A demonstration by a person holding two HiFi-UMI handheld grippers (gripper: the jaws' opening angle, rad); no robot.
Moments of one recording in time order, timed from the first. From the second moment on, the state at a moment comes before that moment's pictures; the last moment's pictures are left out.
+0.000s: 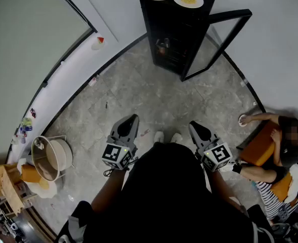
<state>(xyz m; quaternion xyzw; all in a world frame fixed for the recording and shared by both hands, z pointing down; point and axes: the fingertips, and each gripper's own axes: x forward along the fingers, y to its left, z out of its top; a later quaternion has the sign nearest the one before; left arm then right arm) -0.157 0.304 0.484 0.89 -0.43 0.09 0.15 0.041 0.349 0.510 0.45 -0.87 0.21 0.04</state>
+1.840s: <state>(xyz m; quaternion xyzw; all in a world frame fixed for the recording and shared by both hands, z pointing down) -0.070 0.259 0.483 0.89 -0.43 0.09 0.11 0.111 0.295 0.525 0.44 -0.86 0.24 -0.03</state>
